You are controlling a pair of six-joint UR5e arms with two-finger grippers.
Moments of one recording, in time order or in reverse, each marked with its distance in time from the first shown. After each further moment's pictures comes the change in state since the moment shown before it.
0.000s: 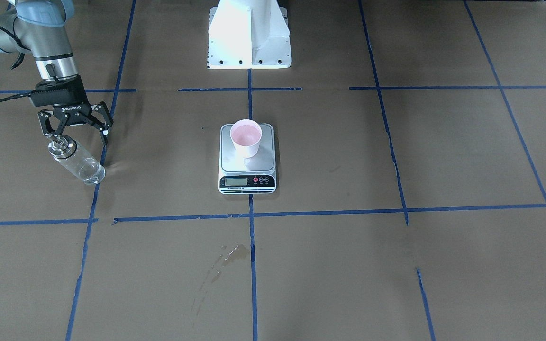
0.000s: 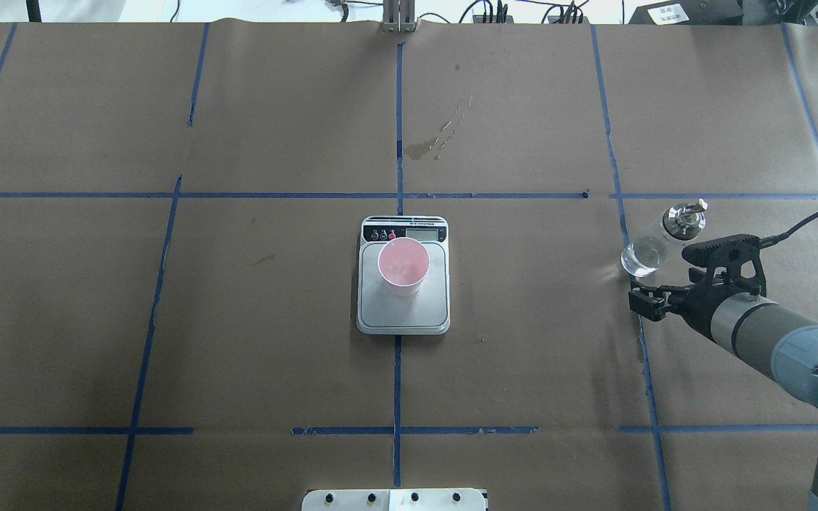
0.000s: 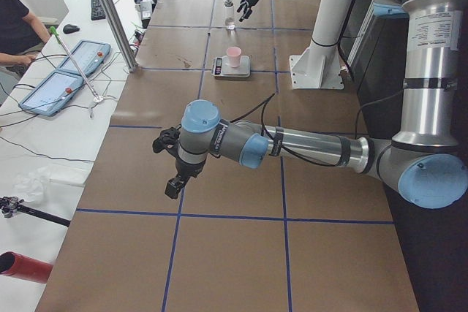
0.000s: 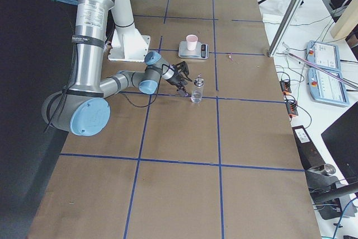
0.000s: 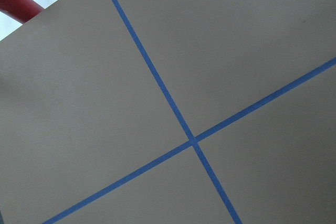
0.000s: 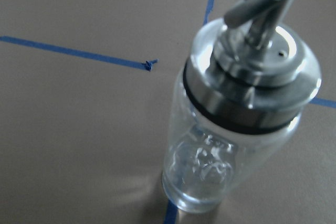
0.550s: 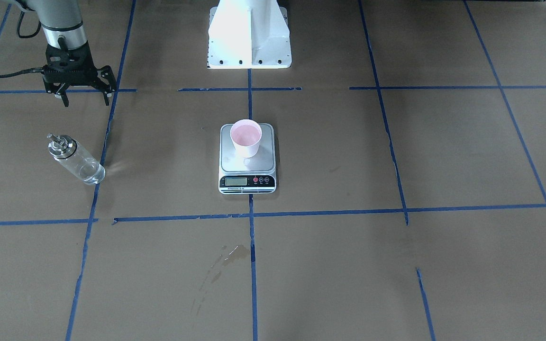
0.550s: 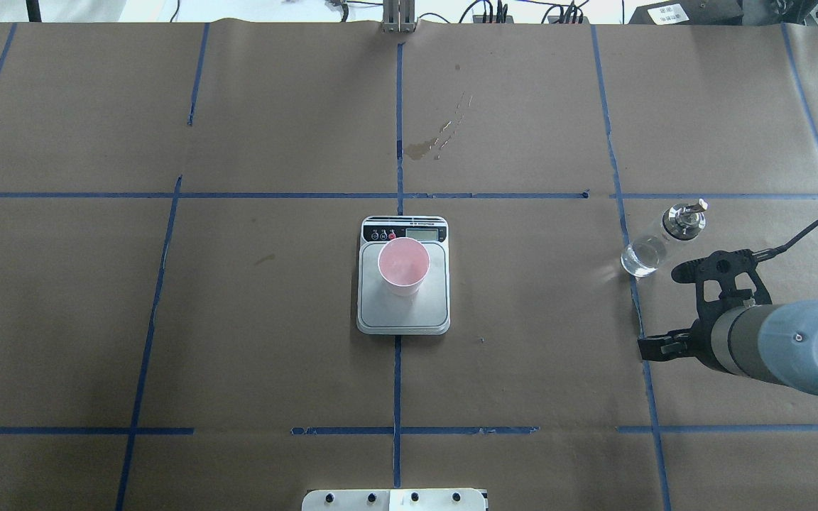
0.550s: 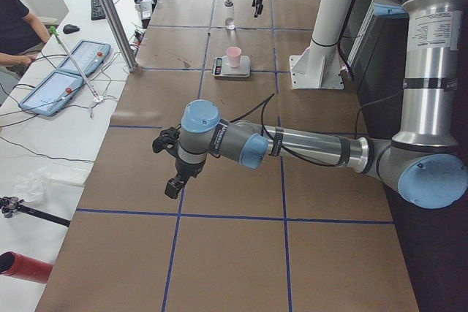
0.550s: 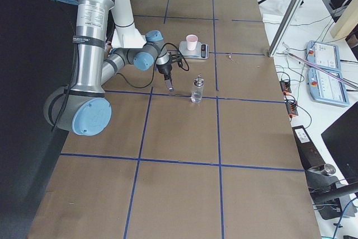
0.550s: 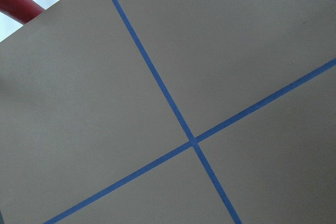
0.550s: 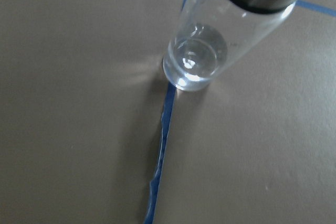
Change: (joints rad) left arm 0.000 -0.001 0.000 0.000 0.000 0.000; right arm 0.011 0.067 0.271 -0.629 0.311 0.010
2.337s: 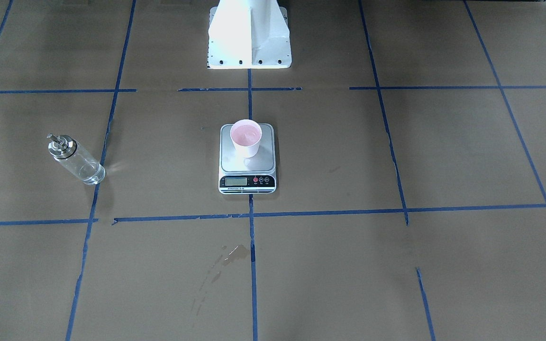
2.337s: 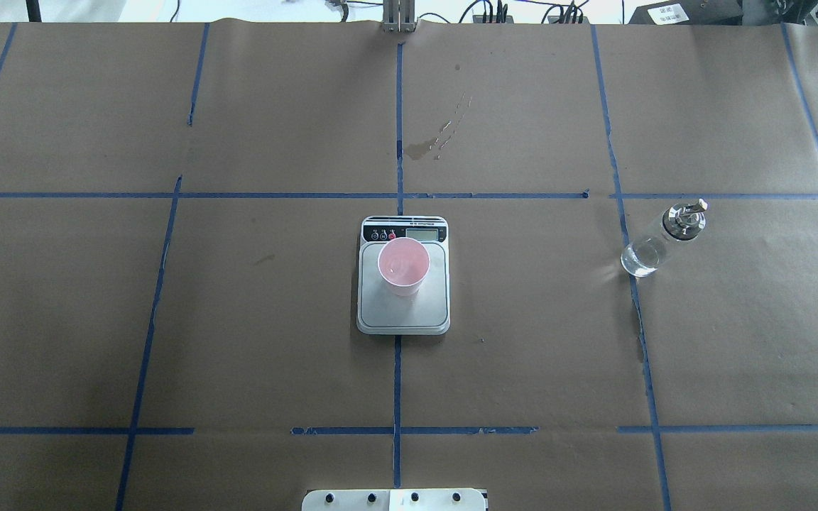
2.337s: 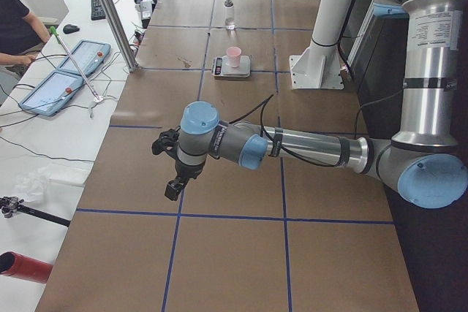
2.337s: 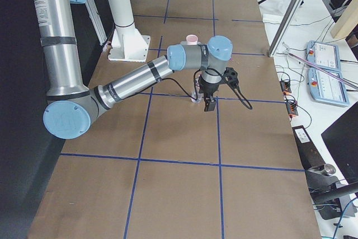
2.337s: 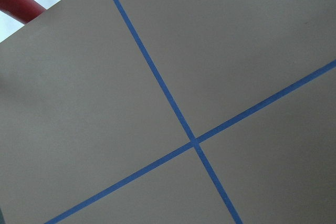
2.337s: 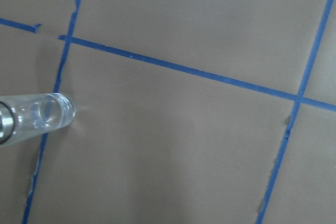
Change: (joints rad) left arm -0.003 0.000 0.011 0.004 0.000 0.001; right arm 1.035 0.233 -0.376 -0.450 0.750 -1.232
